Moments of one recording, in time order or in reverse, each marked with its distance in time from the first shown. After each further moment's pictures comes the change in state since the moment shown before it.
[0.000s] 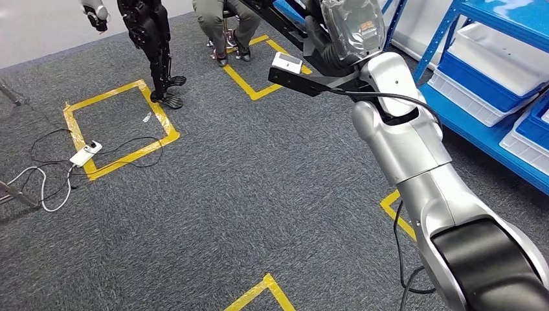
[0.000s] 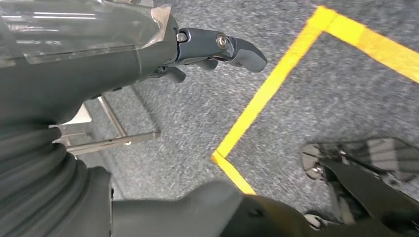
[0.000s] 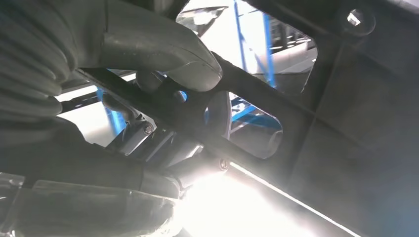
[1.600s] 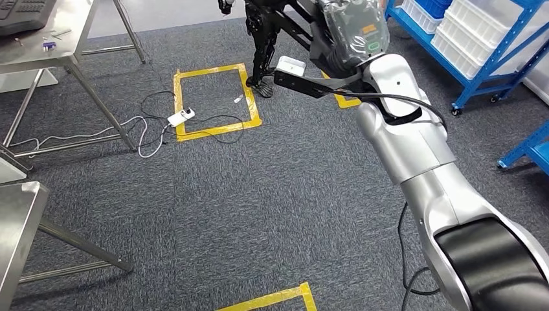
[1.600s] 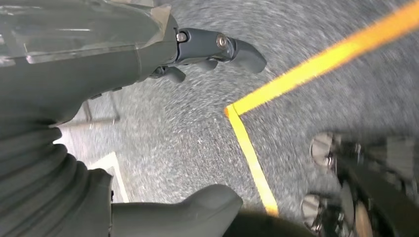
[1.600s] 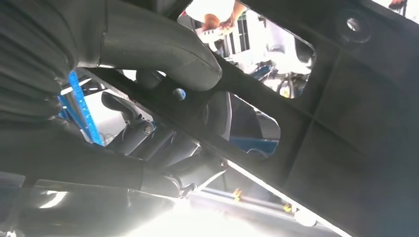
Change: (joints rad) left arm 0.019 0.044 0.044 0.000 0.070 -0.022 -0.038; right arm -0.008 -0.009 0.004 0.033 0.038 0.014 0.008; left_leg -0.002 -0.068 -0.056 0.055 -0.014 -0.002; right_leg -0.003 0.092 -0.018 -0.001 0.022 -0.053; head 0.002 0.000
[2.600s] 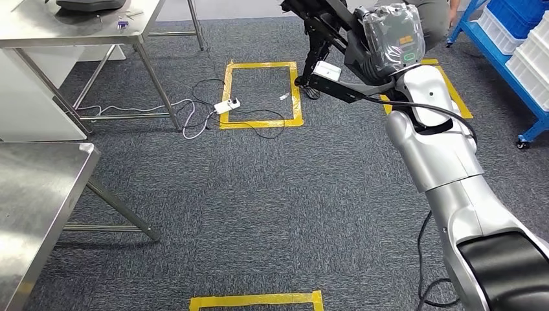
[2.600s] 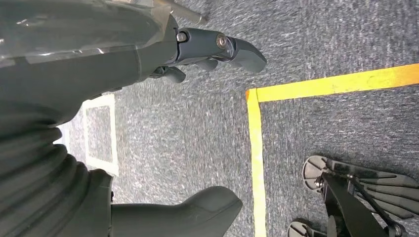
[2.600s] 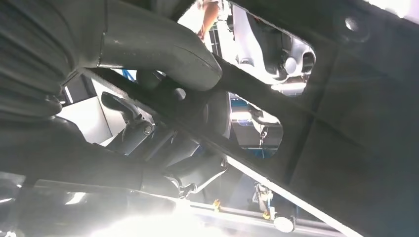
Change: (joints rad) left arm 0.004 0.022 0.086 0.000 0.006 0.026 -0.005; right arm 0.068 -0.117 -0.040 -0.080 -0.001 0.011 0.006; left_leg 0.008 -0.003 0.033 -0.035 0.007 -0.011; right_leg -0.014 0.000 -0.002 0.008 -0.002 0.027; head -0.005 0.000
